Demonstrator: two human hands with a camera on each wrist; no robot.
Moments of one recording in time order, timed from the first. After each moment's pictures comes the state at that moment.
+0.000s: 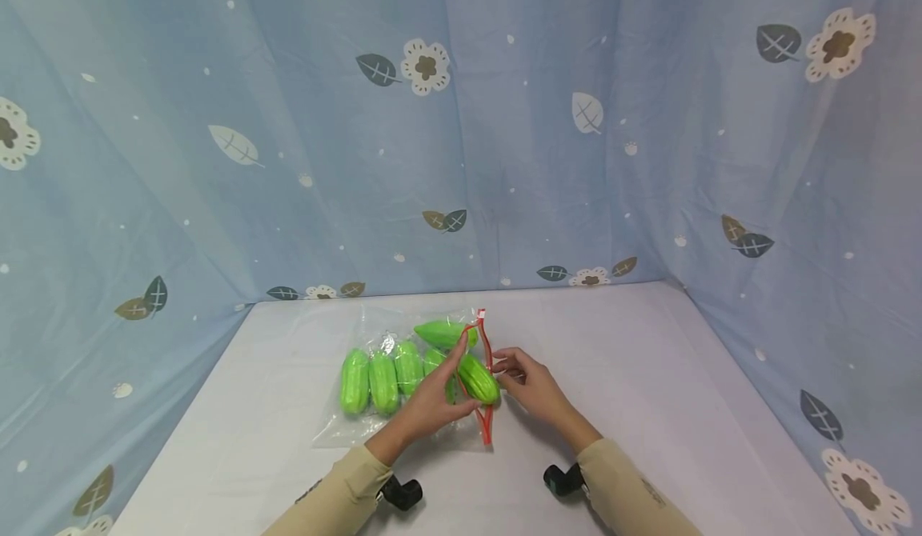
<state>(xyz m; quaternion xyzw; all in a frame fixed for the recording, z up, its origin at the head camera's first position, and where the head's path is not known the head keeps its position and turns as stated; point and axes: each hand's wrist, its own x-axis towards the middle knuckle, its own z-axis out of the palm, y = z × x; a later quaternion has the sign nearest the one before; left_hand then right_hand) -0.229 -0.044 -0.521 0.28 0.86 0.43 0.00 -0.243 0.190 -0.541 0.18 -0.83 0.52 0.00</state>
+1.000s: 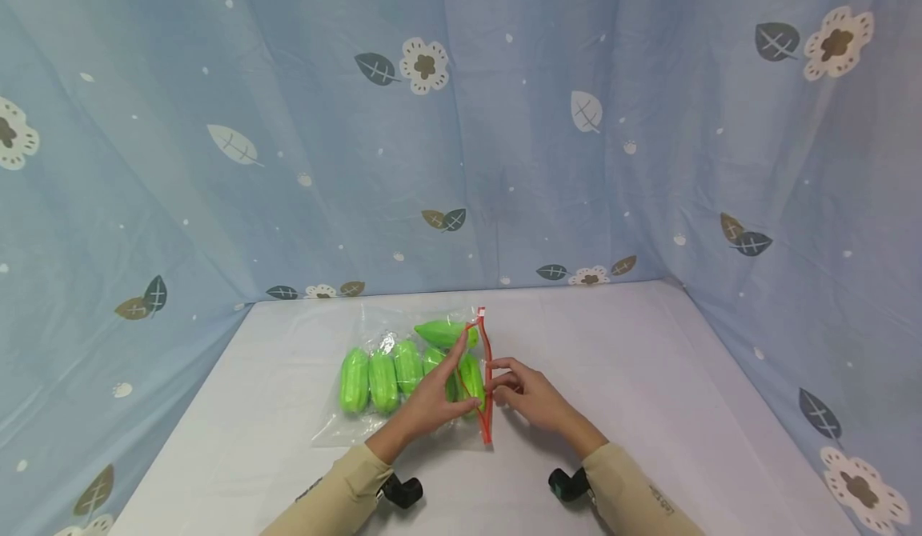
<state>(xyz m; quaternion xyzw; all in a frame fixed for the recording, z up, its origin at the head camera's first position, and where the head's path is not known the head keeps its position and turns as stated) -0.230 -0.043 -0.521 0.27 0.87 0.42 0.01 -0.228 0.195 -0.532 0.22 -0.81 0.54 -0.11</state>
